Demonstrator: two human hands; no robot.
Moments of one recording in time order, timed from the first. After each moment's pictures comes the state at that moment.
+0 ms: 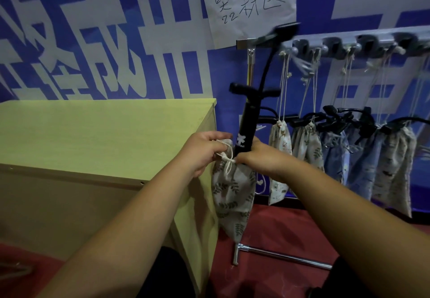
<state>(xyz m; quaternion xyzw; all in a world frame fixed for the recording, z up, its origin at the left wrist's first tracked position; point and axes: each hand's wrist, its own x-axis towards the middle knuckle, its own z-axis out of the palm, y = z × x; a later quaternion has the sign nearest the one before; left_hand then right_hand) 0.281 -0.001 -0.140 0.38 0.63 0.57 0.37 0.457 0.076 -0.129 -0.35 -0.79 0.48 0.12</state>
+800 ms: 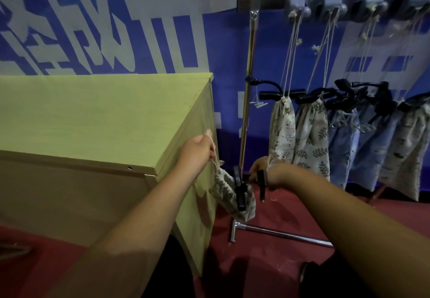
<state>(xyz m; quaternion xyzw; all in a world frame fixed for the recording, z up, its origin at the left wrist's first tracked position) 0.272 0.003 -0.211 0.28 0.75 0.53 0.27 0.459 0.125 -0.242 -0.36 -0.89 0.23 -0.15</state>
